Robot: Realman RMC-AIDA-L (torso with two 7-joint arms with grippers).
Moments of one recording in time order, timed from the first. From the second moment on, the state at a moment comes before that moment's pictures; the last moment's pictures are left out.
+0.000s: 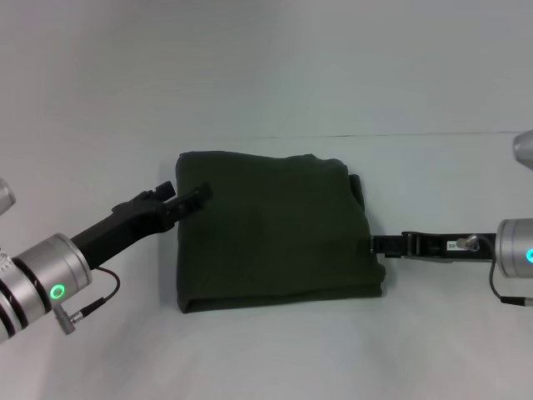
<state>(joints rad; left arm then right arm) -0.57 -2.16 0.46 0.38 1.73 1.20 -1.39 0.66 2.01 -0.95 -0.49 -1.97 -1.09 2.18</state>
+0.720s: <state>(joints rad) -0.56 -2.16 0.46 0.38 1.73 1.20 -1.37 0.70 2.03 -0.96 -0.42 -2.01 -1.05 2.23</state>
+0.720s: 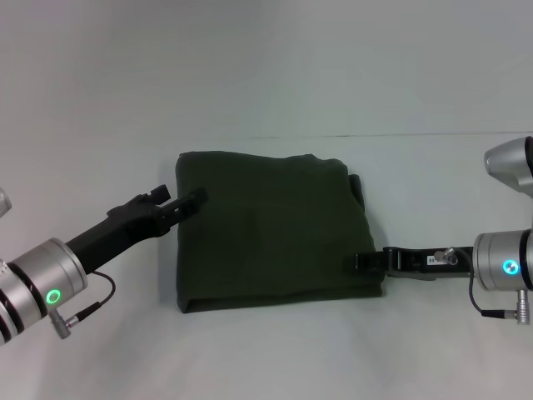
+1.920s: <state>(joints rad) -0.55 -2.16 0.45 0.38 1.73 1.19 -1.37 0.65 2.05 -0.93 -0.43 -1.97 -1.12 2.19</state>
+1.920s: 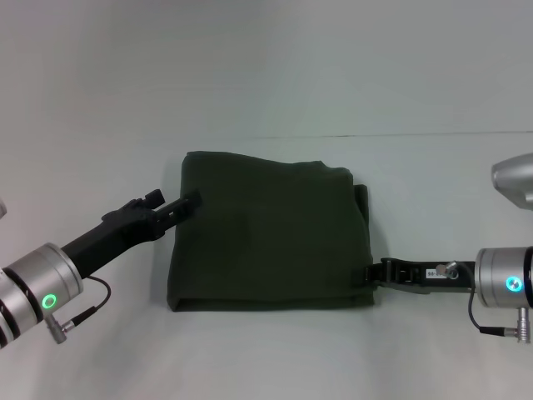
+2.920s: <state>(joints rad) -0.55 -2.16 0.45 0.38 1.73 1.19 -1.37 0.58 2.05 -0.90 -0.48 -1.96 -1.14 2.17</state>
